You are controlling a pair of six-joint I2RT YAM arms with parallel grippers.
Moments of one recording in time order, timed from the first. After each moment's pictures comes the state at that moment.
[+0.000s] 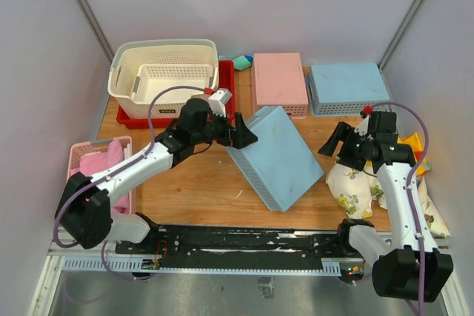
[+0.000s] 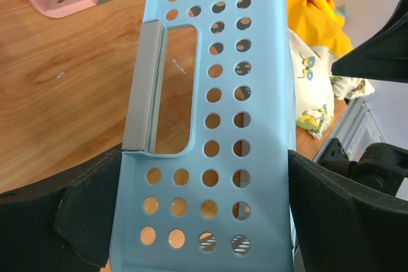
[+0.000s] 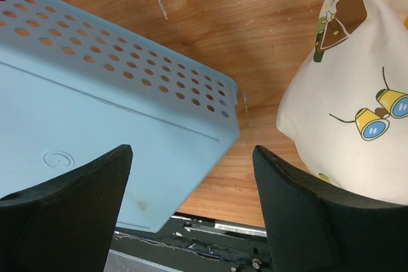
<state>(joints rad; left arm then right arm) -0.62 1.30 0.89 0.02 0.30 -0.49 -0.09 0.98 0.91 -0.88 -0.34 0.36</state>
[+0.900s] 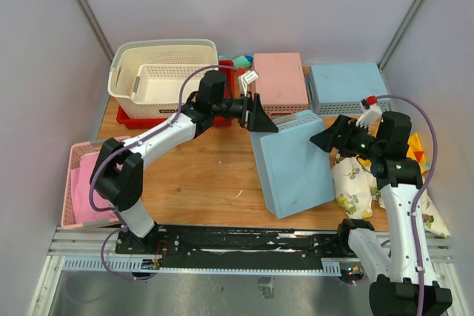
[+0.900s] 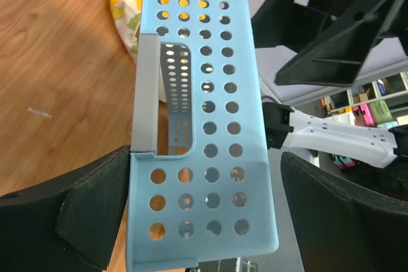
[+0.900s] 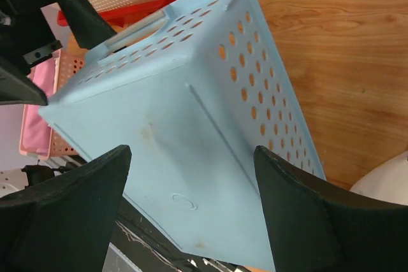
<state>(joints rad) -0.59 1.67 1.27 0.13 0.91 -0.59 -0.08 0.81 0.90 -0.67 -0.64 0.34</state>
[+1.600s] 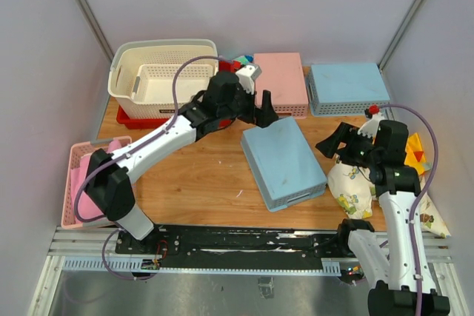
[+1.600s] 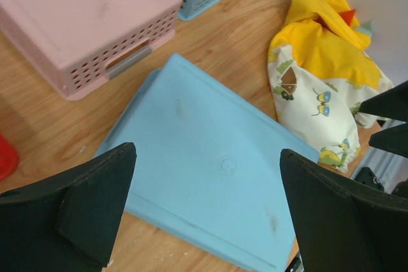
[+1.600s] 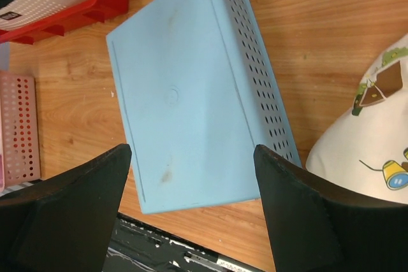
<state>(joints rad) -0.72 1.62 1.41 -0.18 0.20 -0.34 -0.08 0.75 0.85 -0.72 -0.47 0.34</state>
